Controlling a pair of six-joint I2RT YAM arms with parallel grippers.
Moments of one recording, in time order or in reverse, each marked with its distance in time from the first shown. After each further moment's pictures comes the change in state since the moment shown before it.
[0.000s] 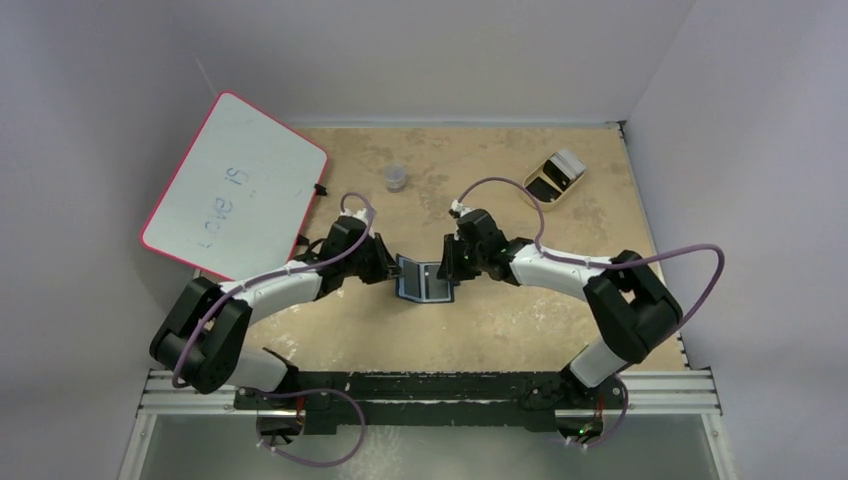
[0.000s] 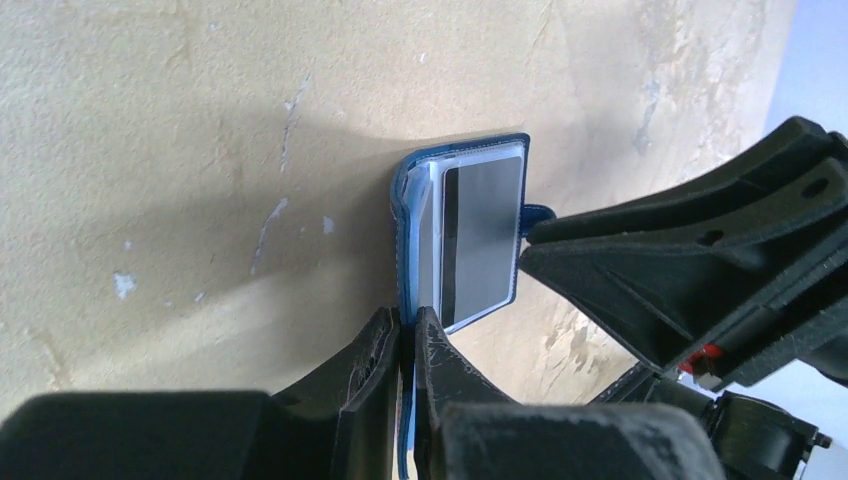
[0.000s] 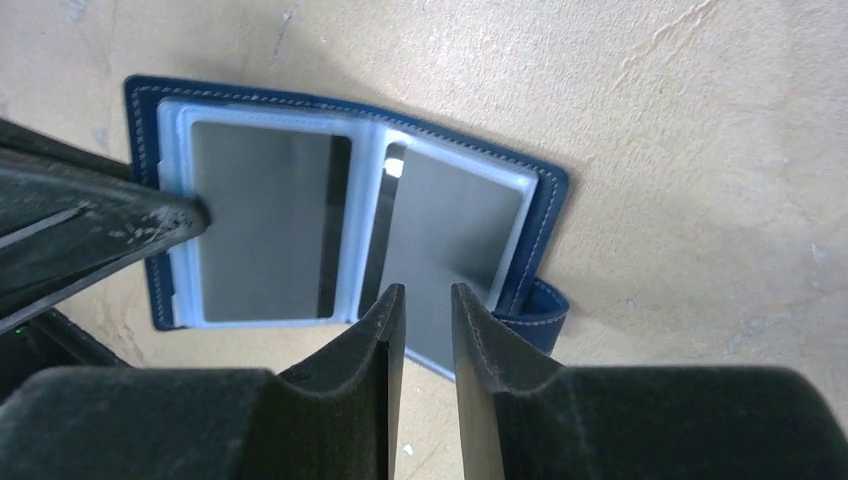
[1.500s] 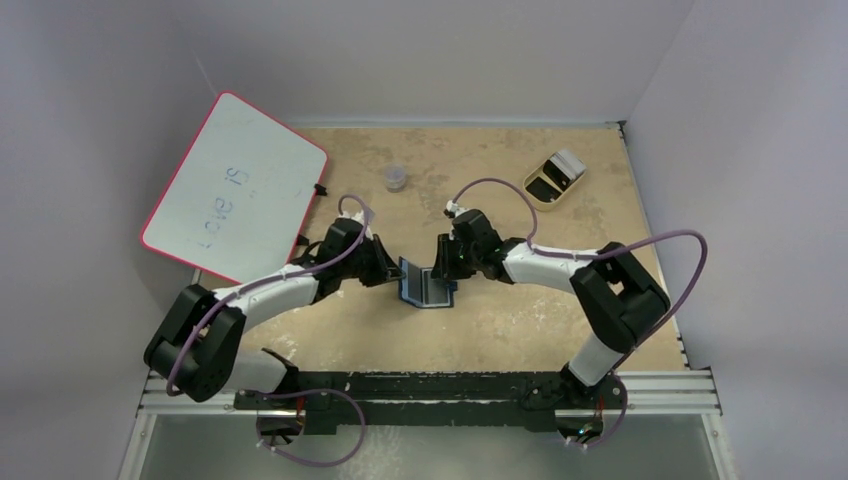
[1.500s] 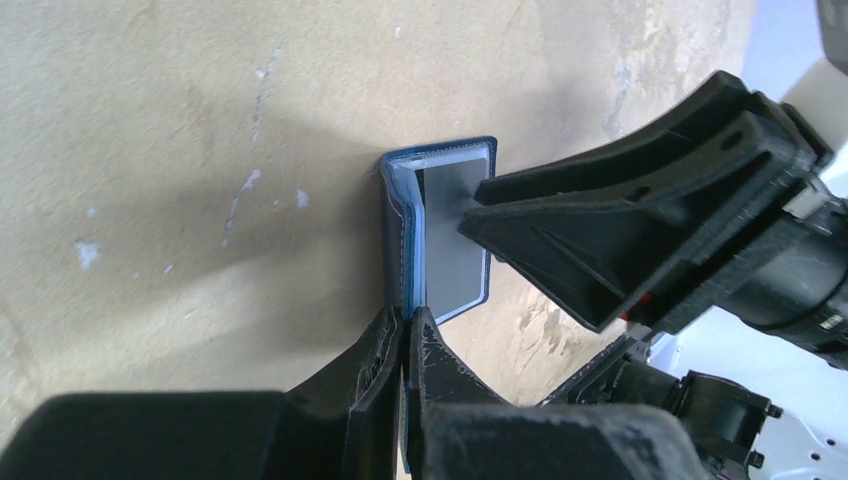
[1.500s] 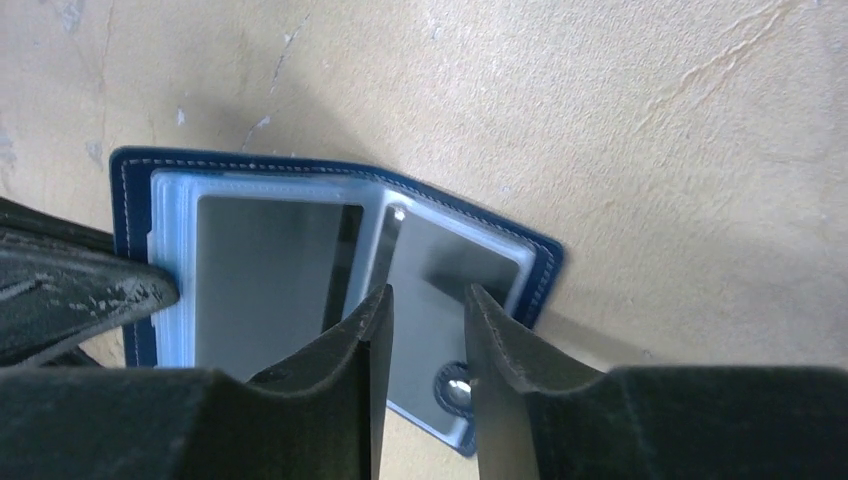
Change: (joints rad) left arm -0.002 -0.037 -0.023 0.011 0.048 -0.043; right arm 0.001 0.099 0.018 0.087 -0.009 -0.013
